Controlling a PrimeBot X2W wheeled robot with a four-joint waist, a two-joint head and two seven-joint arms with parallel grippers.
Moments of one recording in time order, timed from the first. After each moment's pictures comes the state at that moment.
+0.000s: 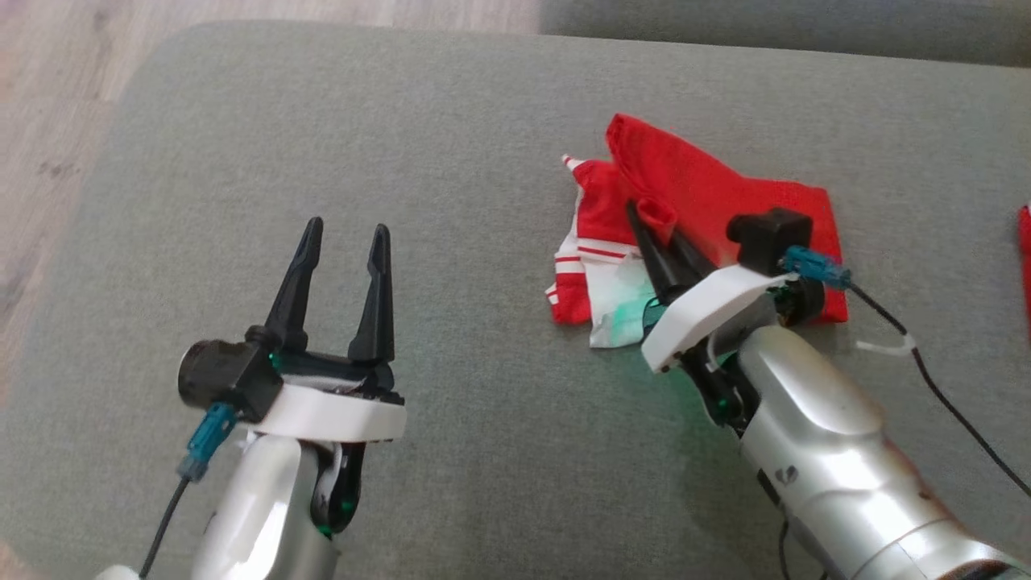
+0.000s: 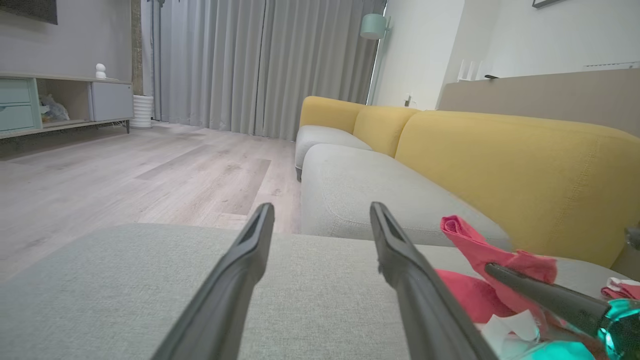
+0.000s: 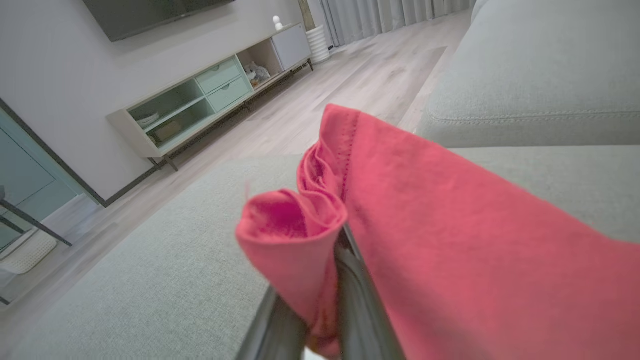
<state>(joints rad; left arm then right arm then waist) -0.28 0.05 -0.24 0.24 -0.28 -0.10 -0.26 -0.64 -0.07 0.57 0.80 0.58 0.13 -0.20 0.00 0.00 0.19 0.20</state>
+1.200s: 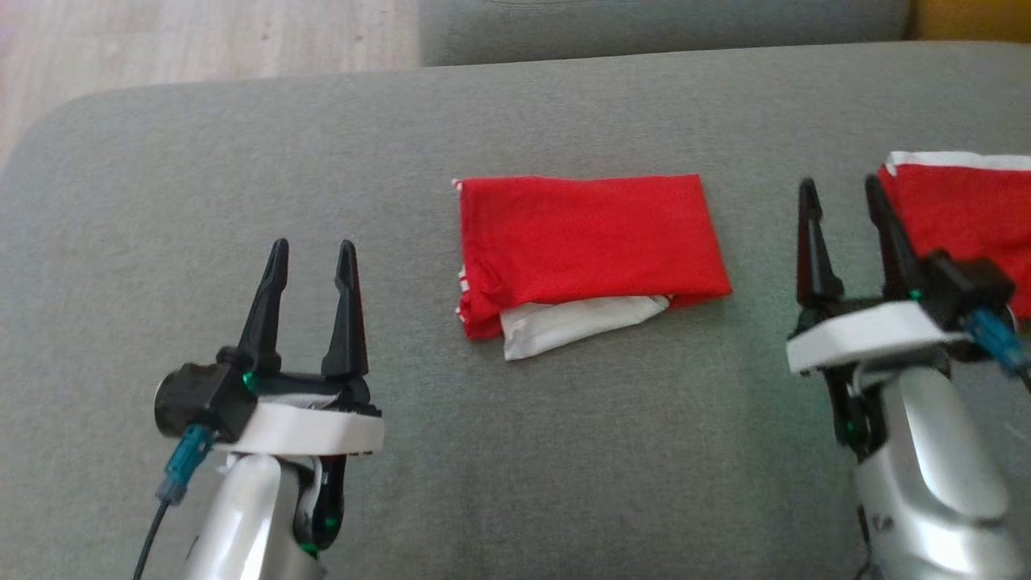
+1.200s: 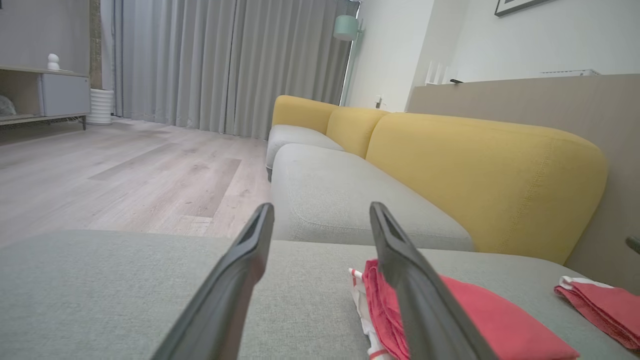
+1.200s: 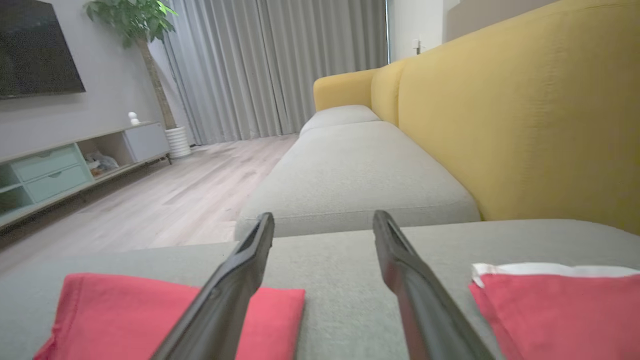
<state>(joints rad) -0.23 0.05 -0.19 0.22 -0.29 -0.08 -0.26 -0.39 -0.07 0.01 0.47 0.16 0.13 -0.26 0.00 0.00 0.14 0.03</state>
